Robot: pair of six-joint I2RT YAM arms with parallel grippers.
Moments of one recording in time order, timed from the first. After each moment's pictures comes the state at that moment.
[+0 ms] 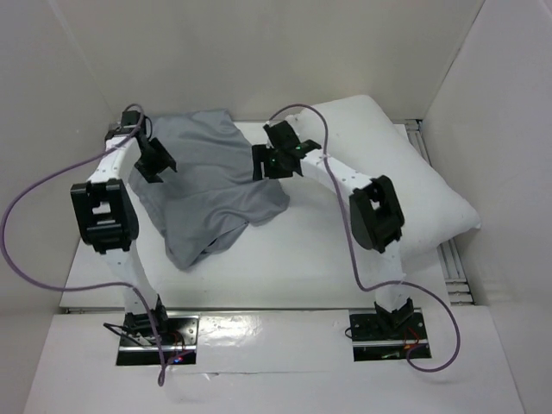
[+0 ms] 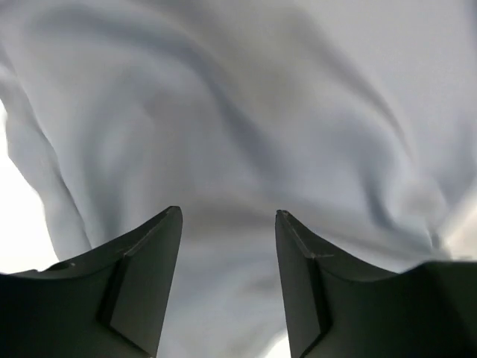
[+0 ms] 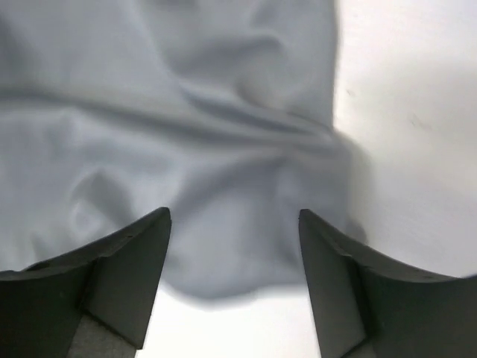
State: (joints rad) left arm 0.21 2.09 1.74 -0.81 0.10 -0.58; right arm 0.58 2.20 1.85 -0.50 -0.07 0.39
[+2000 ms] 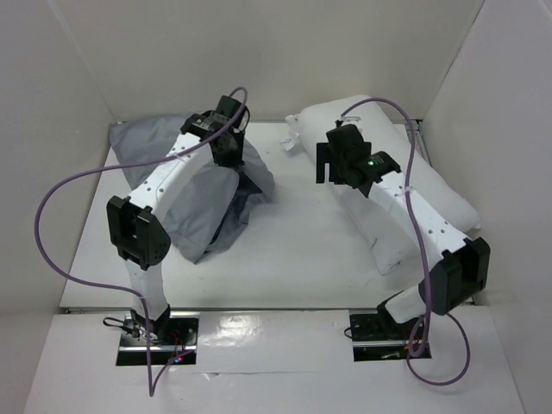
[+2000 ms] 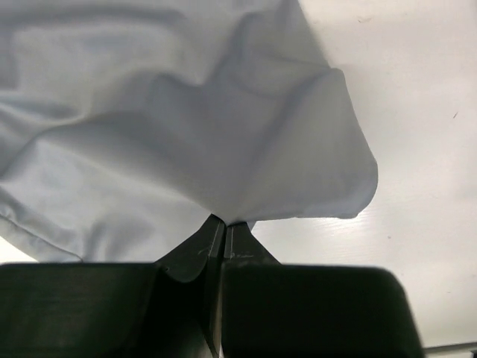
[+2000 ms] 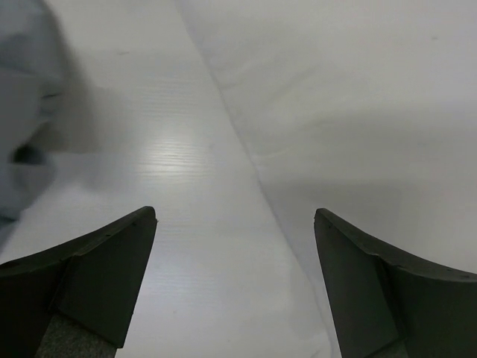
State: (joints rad) left arm -0.46 1.91 1.96 -1.05 -0.16 -0.32; right arm 0.47 1.43 1.39 -0.73 0.36 0.34
